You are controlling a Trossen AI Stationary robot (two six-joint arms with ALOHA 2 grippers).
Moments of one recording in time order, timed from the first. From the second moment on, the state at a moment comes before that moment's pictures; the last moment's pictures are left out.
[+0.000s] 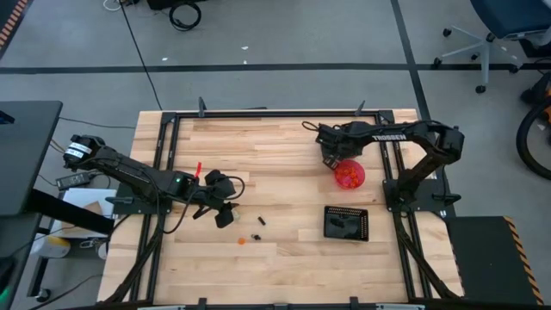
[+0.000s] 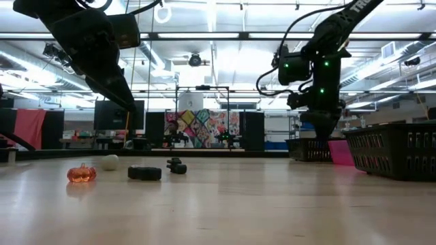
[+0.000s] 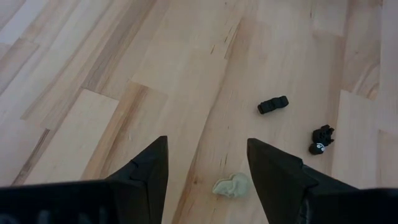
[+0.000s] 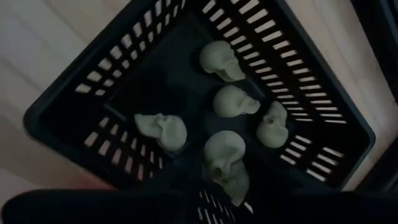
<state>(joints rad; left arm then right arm) -0.28 1.19 0.66 -0.36 -0.32 -0.54 -0.45 1.55 0.90 -0.78 0.38 0.24</state>
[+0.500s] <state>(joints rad) -0.28 1.19 0.66 -0.36 -0.32 -0.54 -0.47 1.55 0.90 -0.73 0.36 0.24</state>
